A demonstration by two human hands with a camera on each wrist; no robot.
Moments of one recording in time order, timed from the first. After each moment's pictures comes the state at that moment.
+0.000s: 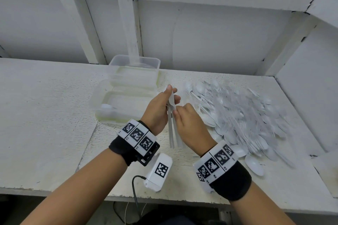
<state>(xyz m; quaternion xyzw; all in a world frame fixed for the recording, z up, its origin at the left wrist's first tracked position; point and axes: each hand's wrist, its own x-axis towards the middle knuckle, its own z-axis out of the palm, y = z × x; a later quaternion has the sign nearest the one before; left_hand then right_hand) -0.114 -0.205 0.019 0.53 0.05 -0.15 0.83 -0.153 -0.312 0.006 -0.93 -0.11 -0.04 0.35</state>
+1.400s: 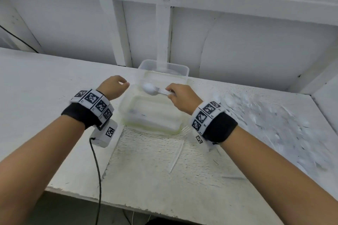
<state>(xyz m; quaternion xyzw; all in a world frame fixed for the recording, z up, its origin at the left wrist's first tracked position) -0.037 -0.002 0.047 0.93 0.14 -0.06 0.32 -0.029 -0.220 0.034 -0.94 -0.19 0.08 0.27</state>
